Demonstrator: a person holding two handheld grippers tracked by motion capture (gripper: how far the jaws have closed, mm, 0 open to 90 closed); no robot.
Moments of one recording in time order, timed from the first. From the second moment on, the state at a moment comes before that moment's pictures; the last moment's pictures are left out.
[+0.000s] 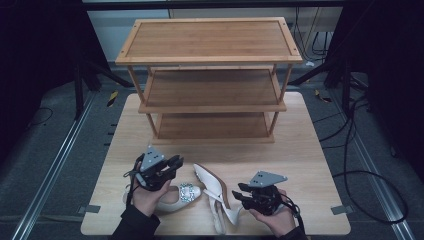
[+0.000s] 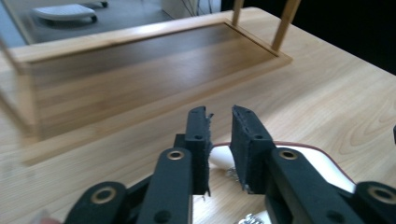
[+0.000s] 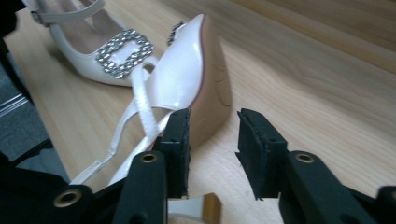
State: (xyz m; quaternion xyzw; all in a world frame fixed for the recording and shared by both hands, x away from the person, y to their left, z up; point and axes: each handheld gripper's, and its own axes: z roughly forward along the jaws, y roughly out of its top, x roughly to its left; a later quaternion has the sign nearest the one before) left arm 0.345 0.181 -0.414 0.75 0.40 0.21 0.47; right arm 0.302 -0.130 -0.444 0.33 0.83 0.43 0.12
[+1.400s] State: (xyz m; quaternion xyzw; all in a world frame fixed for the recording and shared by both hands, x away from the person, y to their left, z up) left arm 0.356 0.125 -0.454 0.79 0.37 0.16 0.46; right arm 0.291 -0.083 -0.461 0.31 0.84 0.42 0.14
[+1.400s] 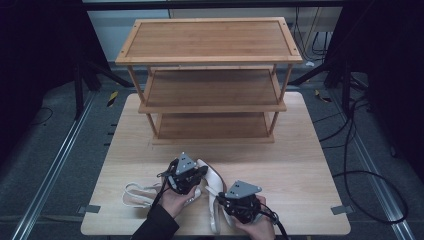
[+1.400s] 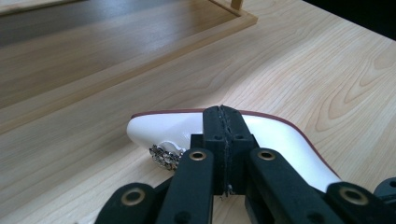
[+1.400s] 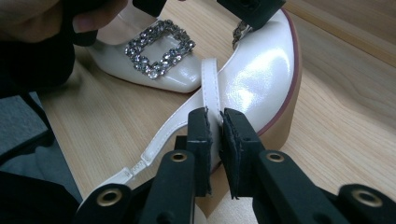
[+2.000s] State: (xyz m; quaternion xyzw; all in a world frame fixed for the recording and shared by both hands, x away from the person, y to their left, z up) left arm 0.392 0.061 -0.446 0.81 0.34 0.15 0.45; right arm 0.304 -0.128 -0.458 0.36 0.81 0.43 0.16
